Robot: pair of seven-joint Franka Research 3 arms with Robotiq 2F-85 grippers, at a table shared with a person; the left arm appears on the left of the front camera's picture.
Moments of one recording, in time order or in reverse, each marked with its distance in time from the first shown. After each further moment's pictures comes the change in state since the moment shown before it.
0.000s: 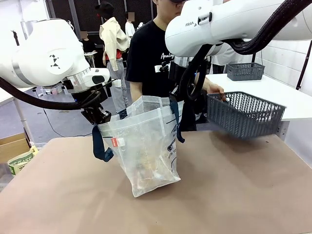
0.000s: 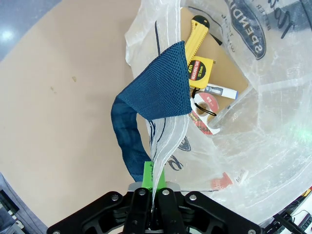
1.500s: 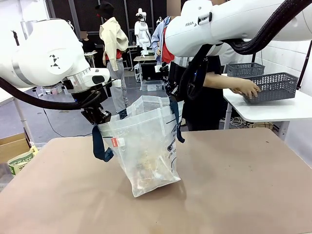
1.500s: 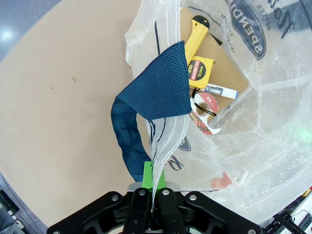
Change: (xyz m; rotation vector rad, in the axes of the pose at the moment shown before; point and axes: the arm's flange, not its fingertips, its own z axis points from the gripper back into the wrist) left arm 0.000 0.000 0.000 0.000 0.000 0.000; right arm 0.000 0.000 0.000 0.000 0.000 0.000
